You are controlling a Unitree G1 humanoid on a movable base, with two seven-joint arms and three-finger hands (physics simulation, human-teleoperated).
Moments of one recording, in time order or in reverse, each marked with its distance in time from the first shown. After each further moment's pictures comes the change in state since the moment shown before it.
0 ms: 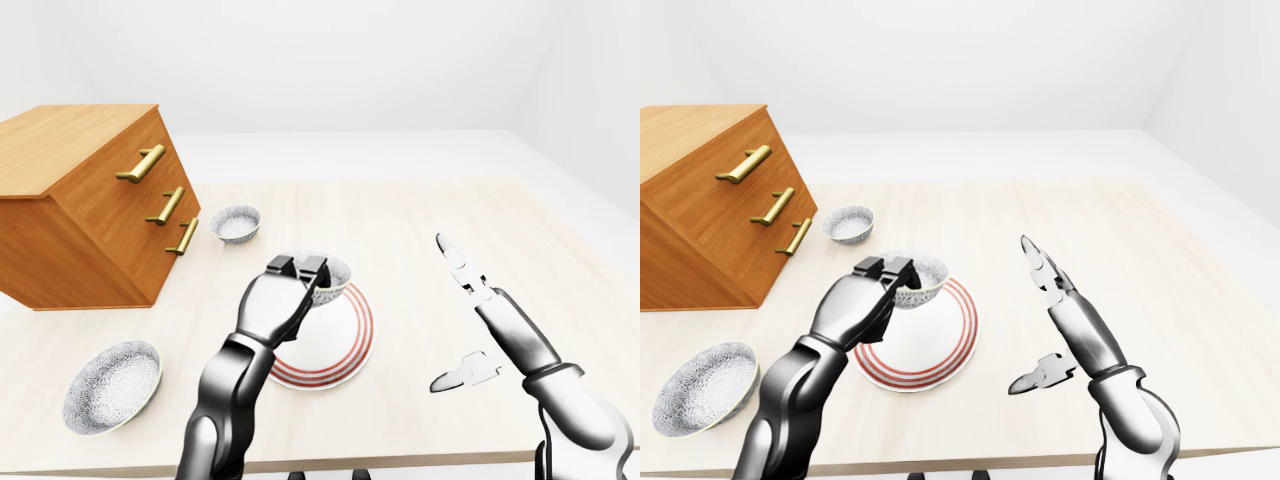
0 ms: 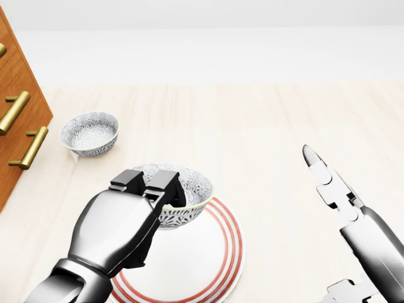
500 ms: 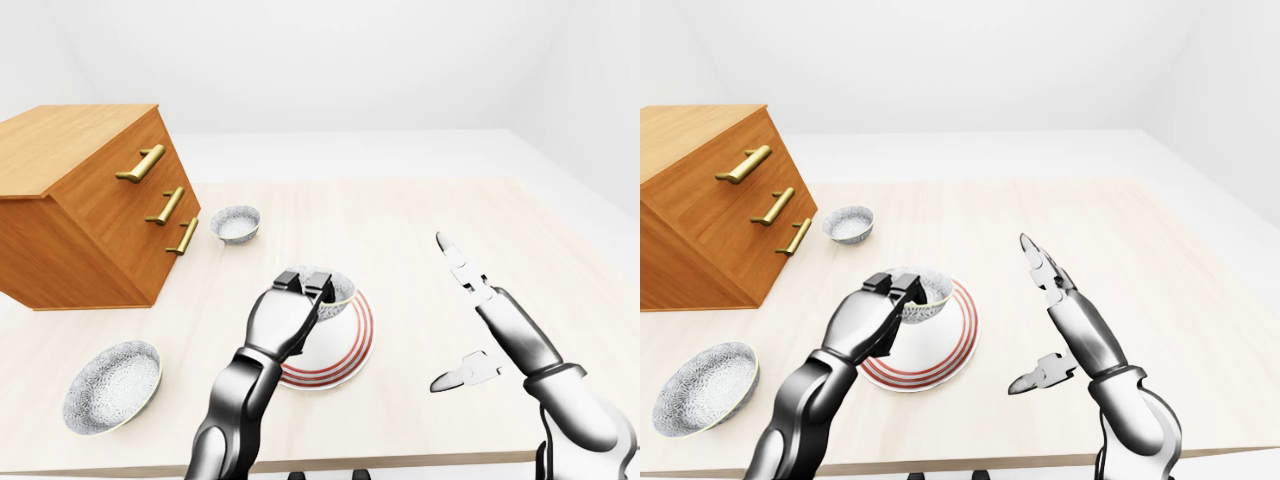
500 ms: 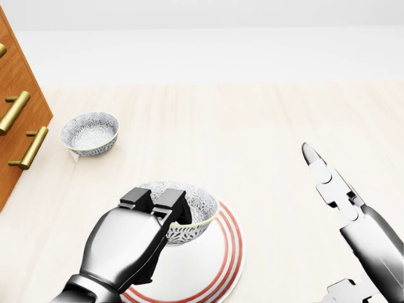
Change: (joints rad) left arm 0.071 0.008 -0.055 0.050 0.014 0.000 0.078; right arm -0.002 0.000 0.003 -0.018 -0.005 0.000 0.004
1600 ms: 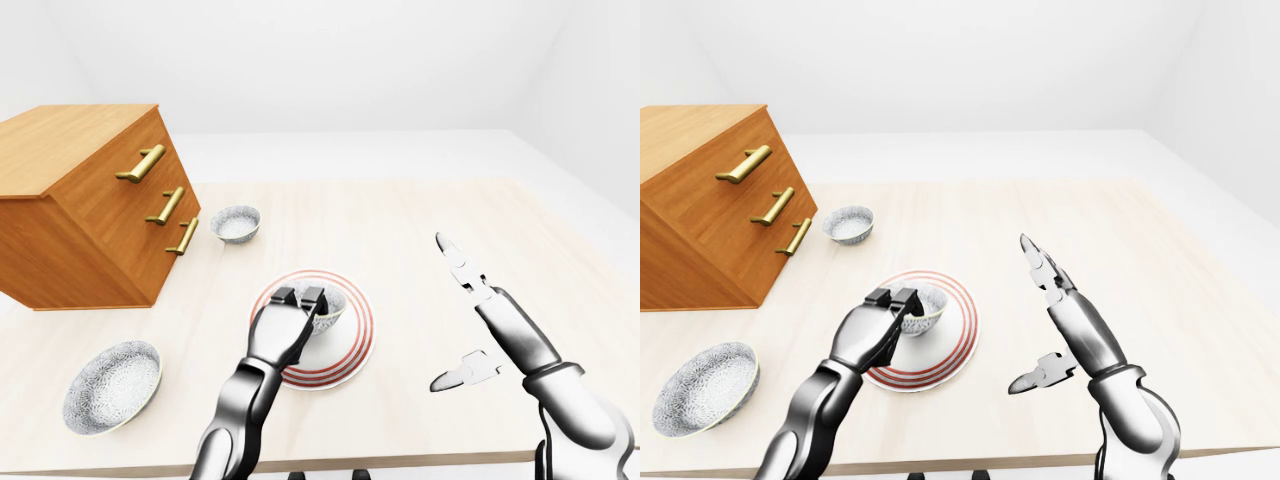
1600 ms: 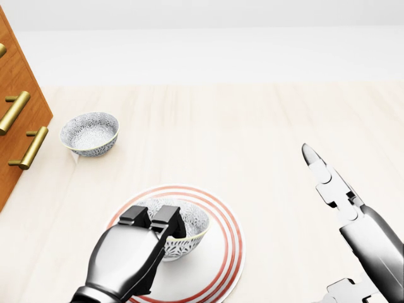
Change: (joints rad) left arm 0.037 0.024 -0.005 0.159 0.005 0.000 0.142; right arm -0.003 -0.003 -0.001 0.014 0.003 0.000 -0.002
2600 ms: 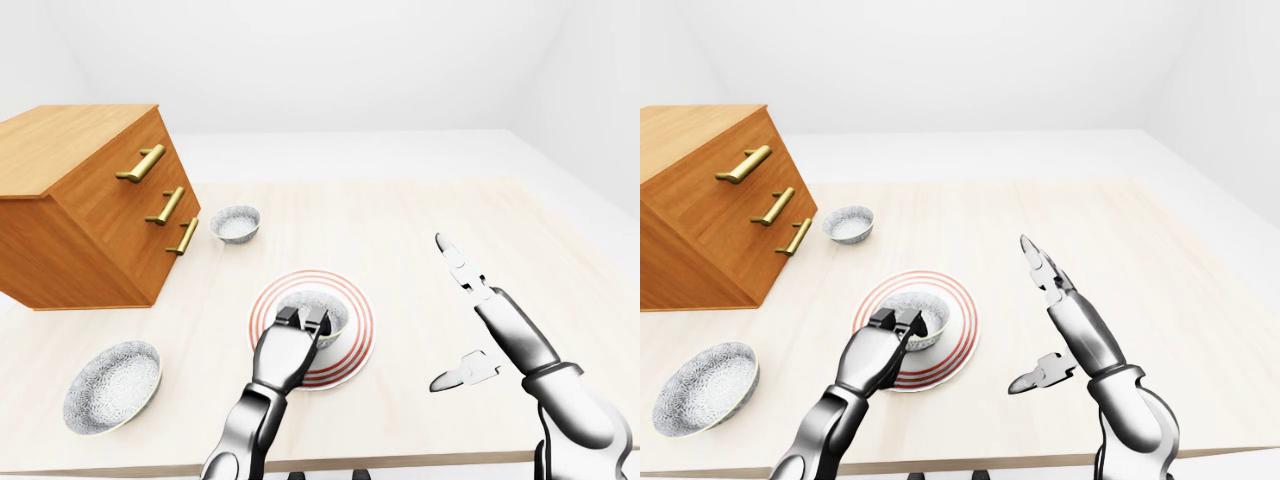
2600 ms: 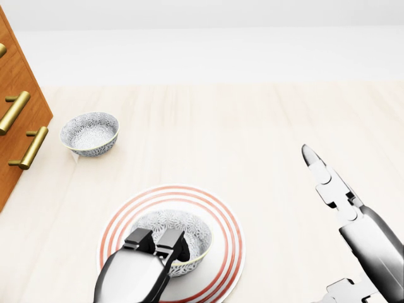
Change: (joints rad) left arm 0.102 0.031 -0.075 0.055 0.033 0.000 0.171; right arm 0.002 0.000 0.002 0.006 -0.001 0.000 -0.003
